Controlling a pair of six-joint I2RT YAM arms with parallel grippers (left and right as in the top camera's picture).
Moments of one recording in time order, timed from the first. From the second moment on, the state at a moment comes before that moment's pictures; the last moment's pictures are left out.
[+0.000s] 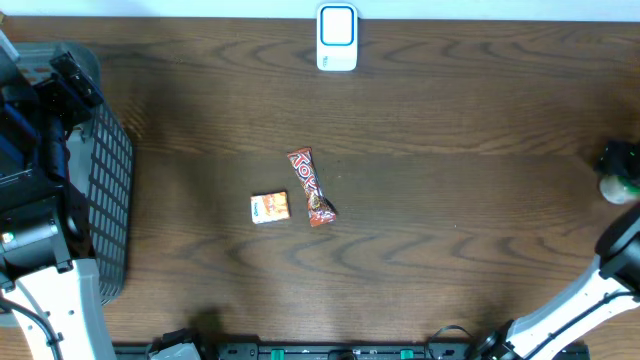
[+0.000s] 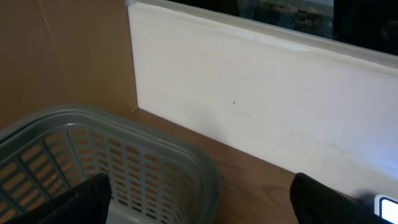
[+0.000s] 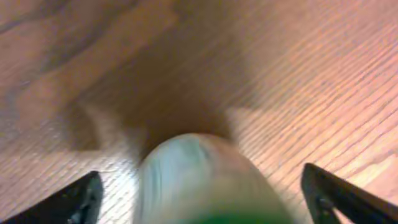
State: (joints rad) left arm 0.34 1.12 1.35 -0.45 -0.02 -0.15; right arm -0.70 2.16 1.64 -0.72 0.14 -0.12
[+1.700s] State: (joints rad) left arm 0.34 1.12 1.35 -0.45 -0.02 -0.15; right arm 0.60 2.08 1.62 -0.87 -0.38 0.09
